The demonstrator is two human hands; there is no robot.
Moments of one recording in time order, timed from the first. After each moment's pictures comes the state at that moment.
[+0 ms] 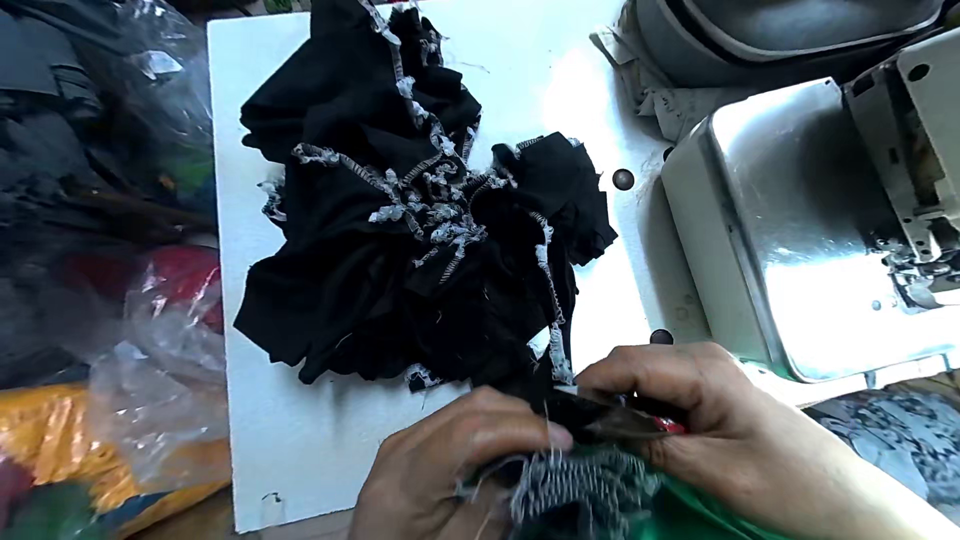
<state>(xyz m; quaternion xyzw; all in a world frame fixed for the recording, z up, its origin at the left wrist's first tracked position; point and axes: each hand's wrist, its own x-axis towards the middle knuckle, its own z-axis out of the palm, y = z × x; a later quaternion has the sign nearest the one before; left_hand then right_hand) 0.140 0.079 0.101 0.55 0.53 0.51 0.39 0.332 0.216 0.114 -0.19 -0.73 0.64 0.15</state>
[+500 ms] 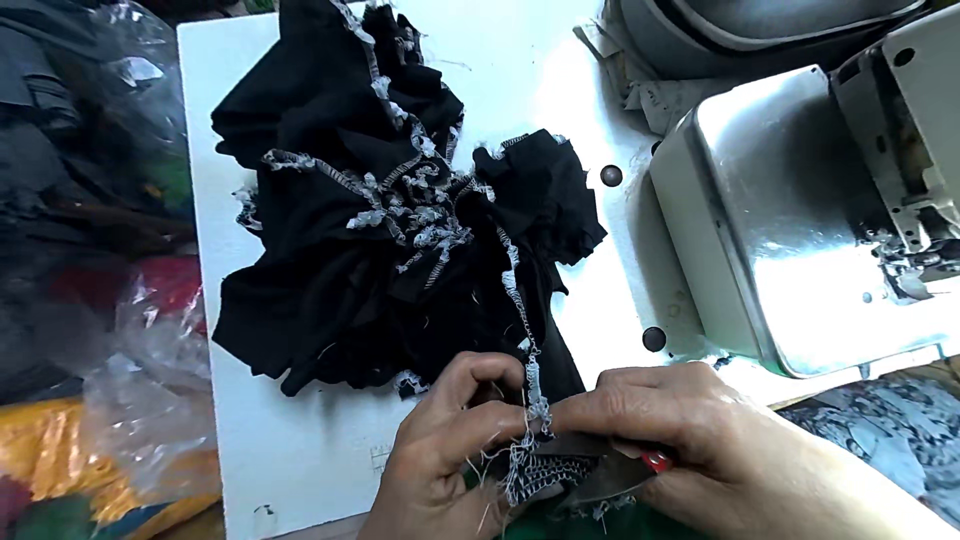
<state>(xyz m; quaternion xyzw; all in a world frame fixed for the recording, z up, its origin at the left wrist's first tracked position) 0.144 0.083 0.073 0.55 0.56 0.49 0.37 0.338 0.215 0.113 -0.13 -0.81 0.55 0.15</state>
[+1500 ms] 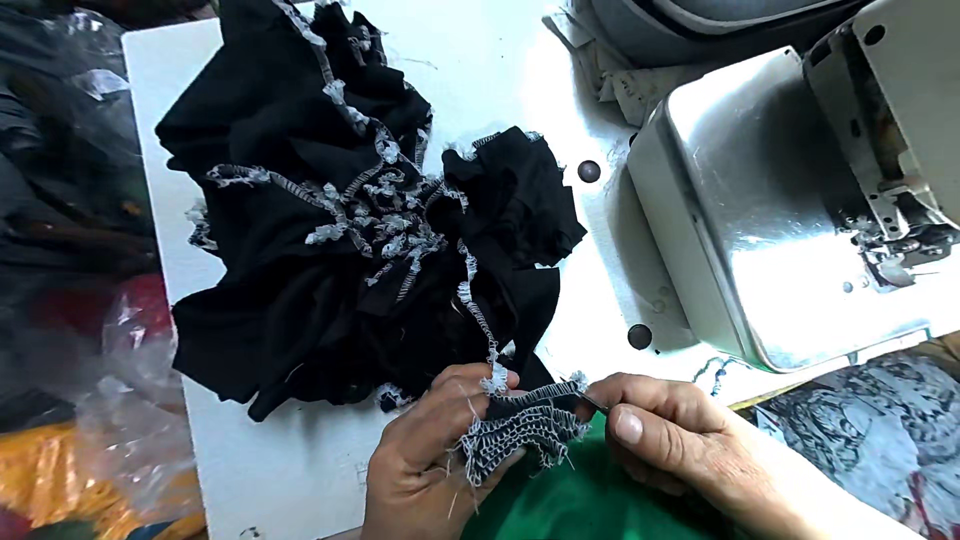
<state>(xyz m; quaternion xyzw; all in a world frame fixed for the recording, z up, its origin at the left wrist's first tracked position) 0.159 0.087 0.059 0.46 0.55 0.58 0.39 0.366 0.199 0.102 -0.34 -0.49 0.80 0.06</state>
